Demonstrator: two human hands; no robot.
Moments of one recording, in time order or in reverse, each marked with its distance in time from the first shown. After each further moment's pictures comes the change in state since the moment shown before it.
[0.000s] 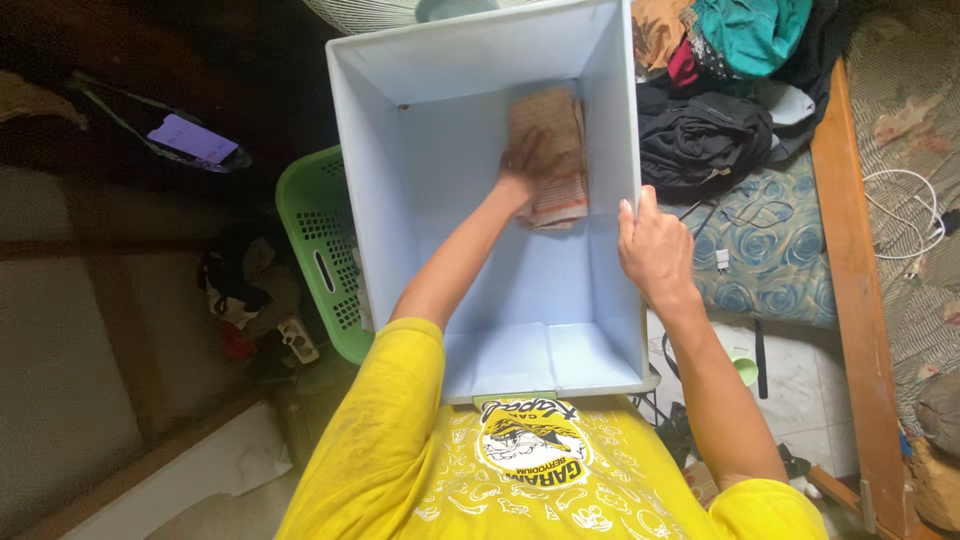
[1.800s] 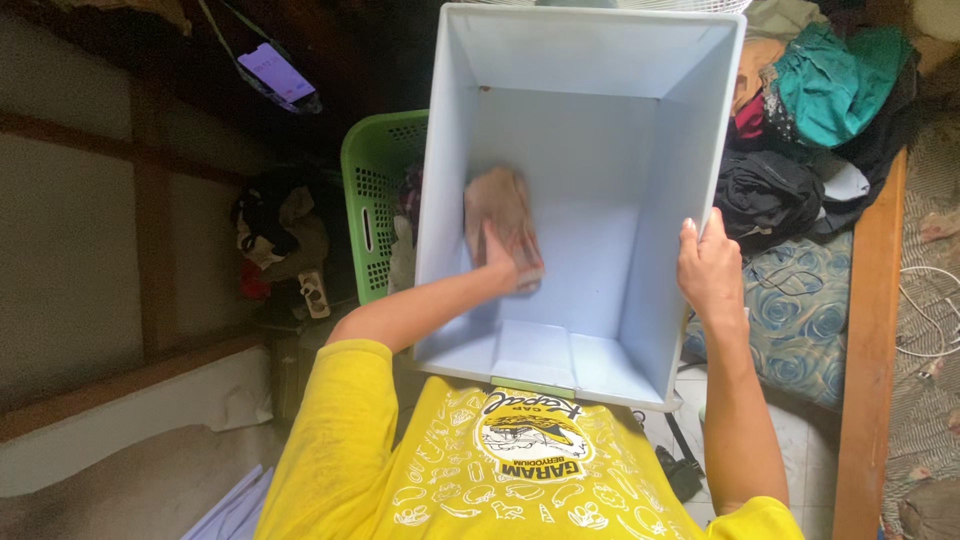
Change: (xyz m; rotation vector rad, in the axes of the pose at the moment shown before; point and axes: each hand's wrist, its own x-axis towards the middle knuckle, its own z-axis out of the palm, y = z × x) left_hand -0.110 0.020 0.167 -0.032 -0.239 -0.440; right_hand 0.005 -0.015 -0.010 0.263 -0.078 0.014
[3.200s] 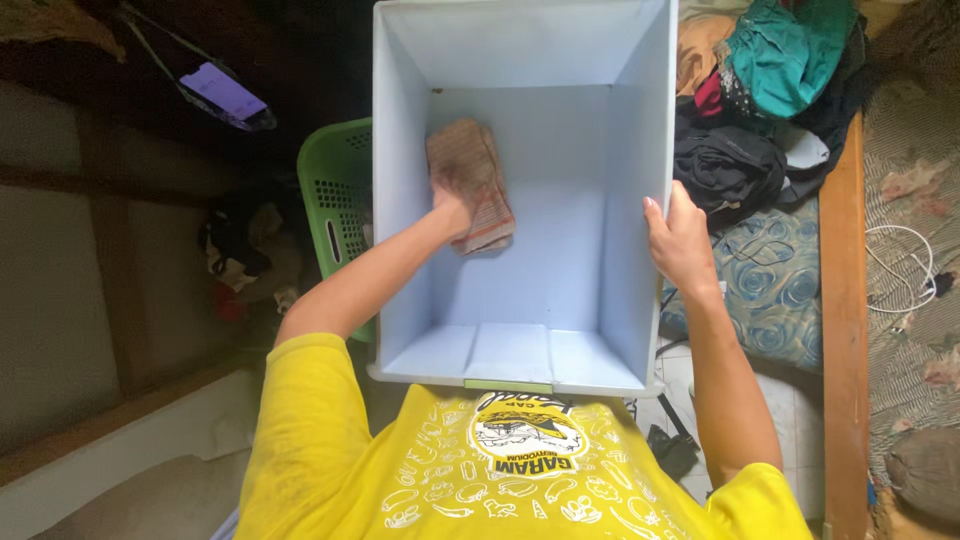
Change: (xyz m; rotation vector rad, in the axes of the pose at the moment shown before) left_hand -0.023 -0.079 -0.141 0.313 -0.063 0.058; right_hand 0.020 0.021 -0.003 0.195 0.009 -0.152
